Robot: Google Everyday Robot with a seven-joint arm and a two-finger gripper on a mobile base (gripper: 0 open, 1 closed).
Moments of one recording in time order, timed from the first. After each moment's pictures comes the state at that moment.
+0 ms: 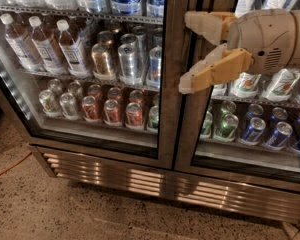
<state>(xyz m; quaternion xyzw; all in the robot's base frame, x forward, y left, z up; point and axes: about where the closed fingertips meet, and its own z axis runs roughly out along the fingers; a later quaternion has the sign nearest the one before) 0.456 -0.063 1.042 -0.51 0.55 0.40 0.52</state>
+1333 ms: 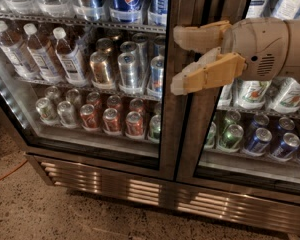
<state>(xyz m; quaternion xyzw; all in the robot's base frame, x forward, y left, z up) 0.460 -0.057 1.039 -0.47 0.57 0.41 0.53</state>
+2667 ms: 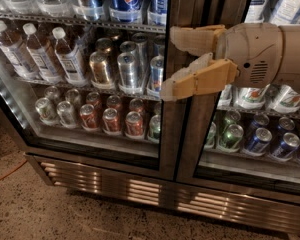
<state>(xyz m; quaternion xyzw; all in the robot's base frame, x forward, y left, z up) 0.444 -0.037 1.039 -0.47 0.57 0.41 0.53</state>
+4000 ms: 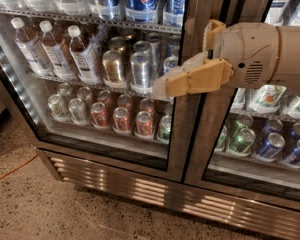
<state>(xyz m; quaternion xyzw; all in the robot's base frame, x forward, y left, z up) 0.439 -0.027 1.039 -0.47 0.57 0.41 0.53</state>
